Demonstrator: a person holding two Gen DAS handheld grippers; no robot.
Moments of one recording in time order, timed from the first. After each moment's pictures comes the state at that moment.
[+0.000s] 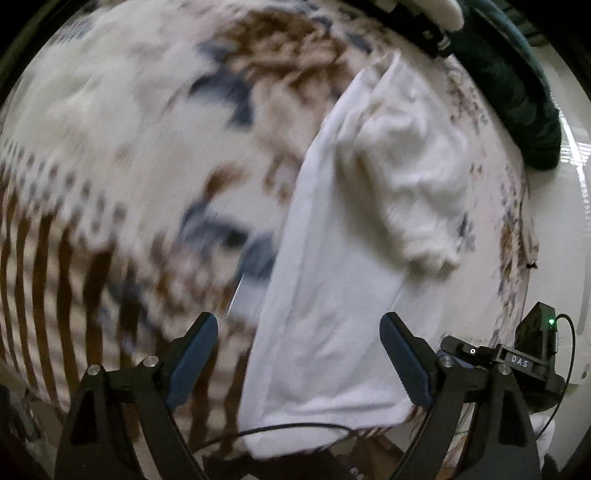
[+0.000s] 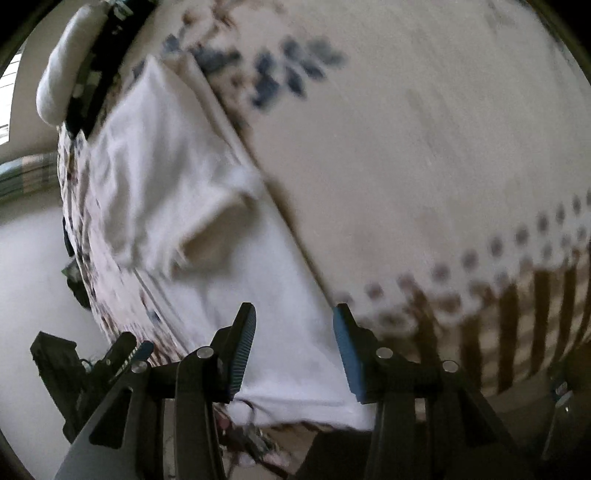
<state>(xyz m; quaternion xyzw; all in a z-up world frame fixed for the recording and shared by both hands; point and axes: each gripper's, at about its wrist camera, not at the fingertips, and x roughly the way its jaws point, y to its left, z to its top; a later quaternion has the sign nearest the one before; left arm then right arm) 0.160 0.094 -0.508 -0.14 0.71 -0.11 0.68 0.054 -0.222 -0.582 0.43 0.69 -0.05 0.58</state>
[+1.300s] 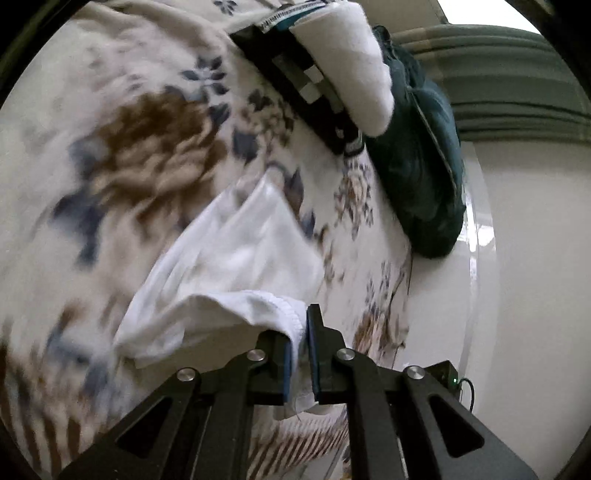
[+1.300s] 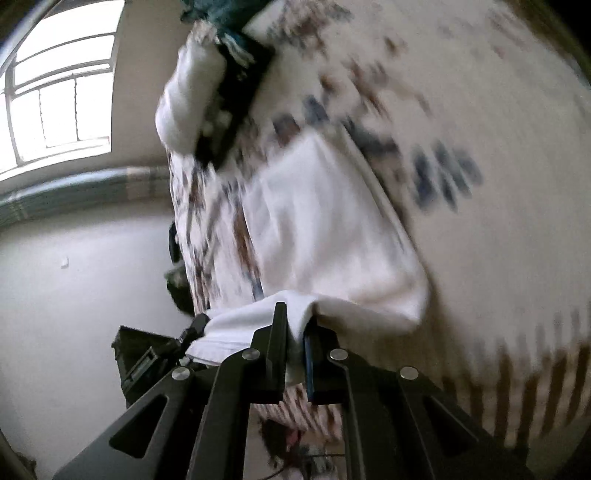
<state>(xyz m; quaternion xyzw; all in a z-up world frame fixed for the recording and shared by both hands) 0.297 0.060 -0.455 -0.39 0.60 -0.21 0.67 0.142 -0.261 -0.498 0.54 0.53 0.07 0.66</state>
